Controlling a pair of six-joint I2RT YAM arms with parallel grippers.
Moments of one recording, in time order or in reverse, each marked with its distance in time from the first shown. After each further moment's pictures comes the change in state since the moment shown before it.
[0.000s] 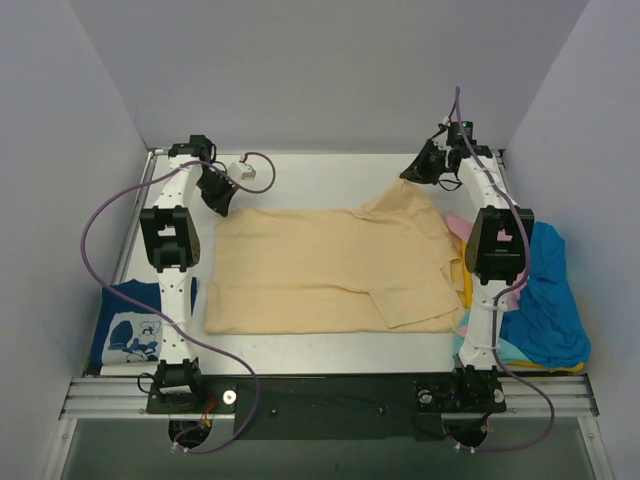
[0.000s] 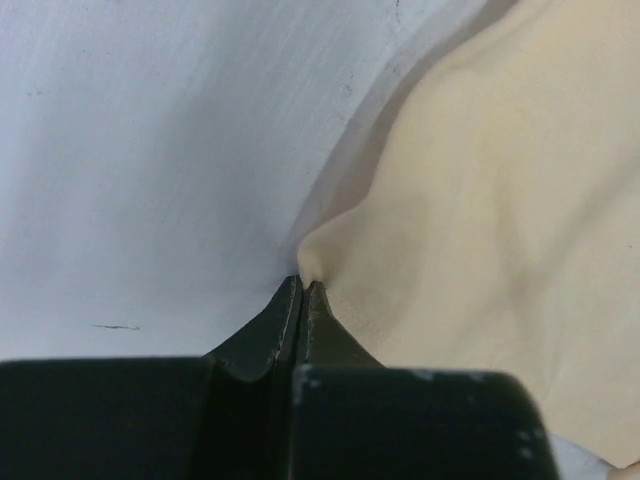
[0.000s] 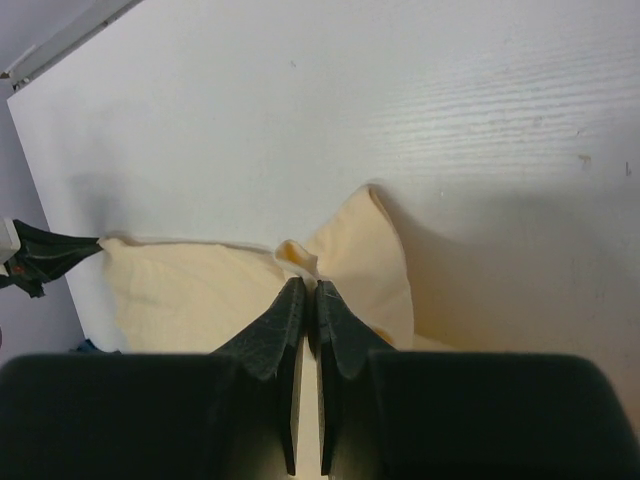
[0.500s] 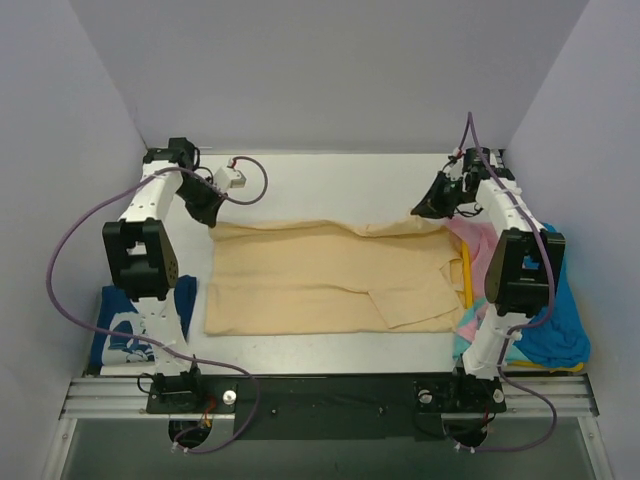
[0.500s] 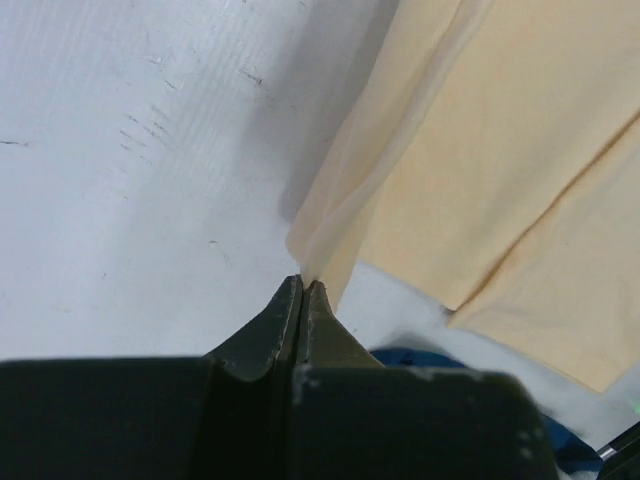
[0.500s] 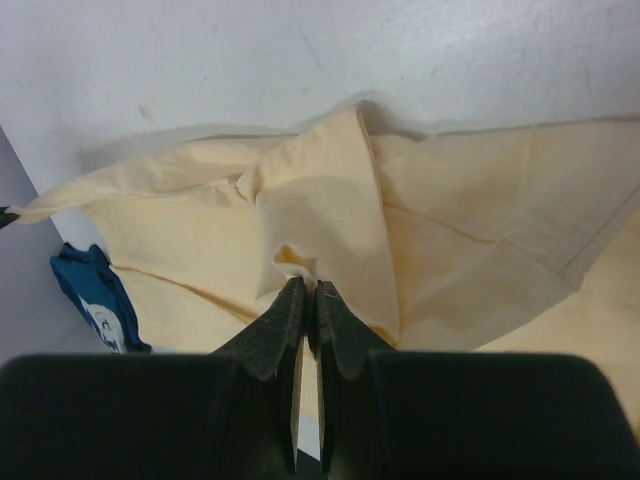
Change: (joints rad) left arm 0.020 -0.487 -0.556 0.063 0.018 0.019; right arm -0.045 -0.352 -0.453 -0.108 -0.044 -0.090
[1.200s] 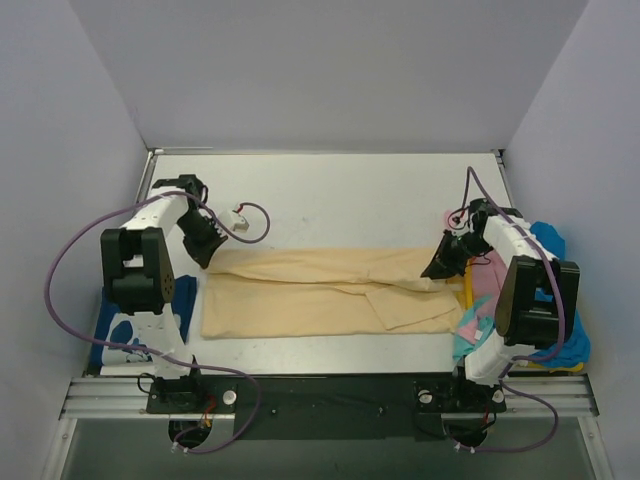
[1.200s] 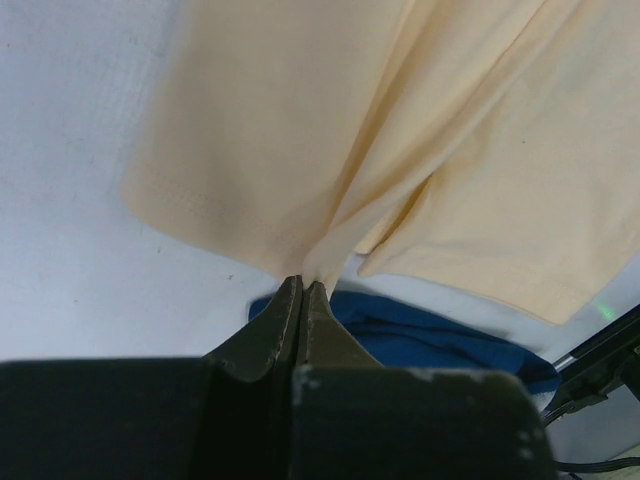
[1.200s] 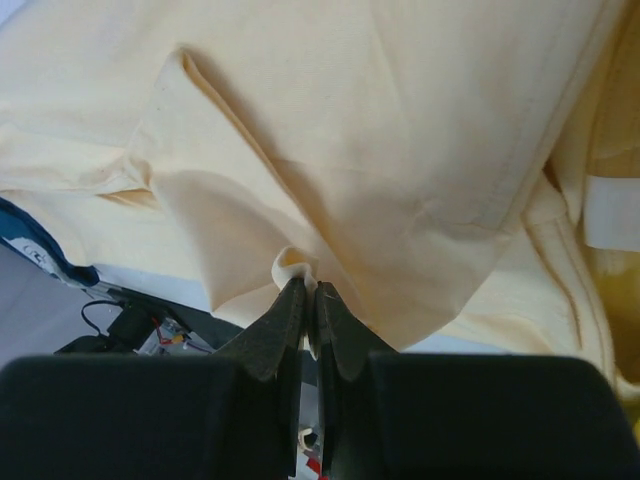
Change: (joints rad) left arm -0.020 -0.186 -0.417 0.027 -0.150 0.081; right arm -0.063 -0.271 -0.473 -0.227 0.047 -0.088
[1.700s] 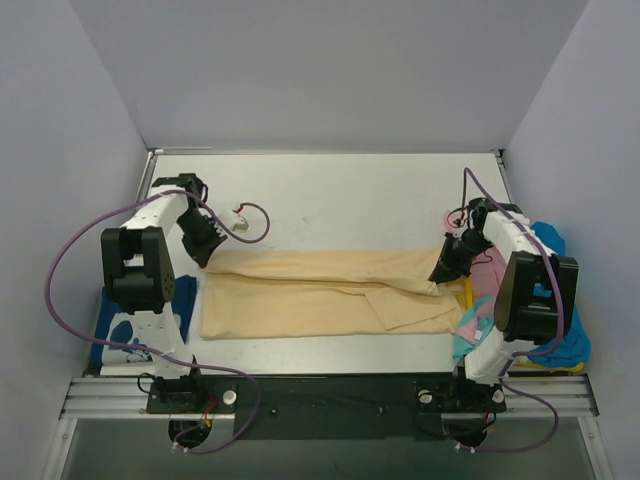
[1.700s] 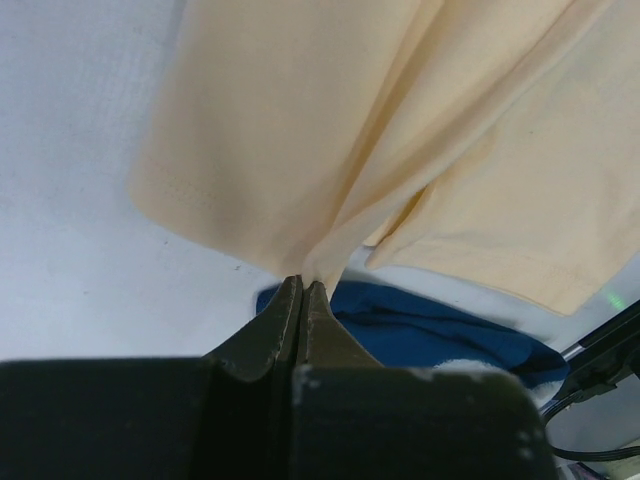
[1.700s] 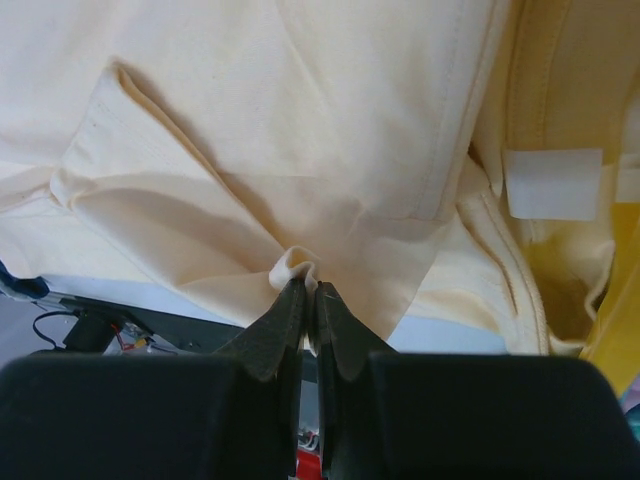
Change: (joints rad) left arm 0.000 0.013 0.033 -0.021 -0.027 0.016; right arm -0.001 0.022 0.043 -0.084 0.120 -0.043
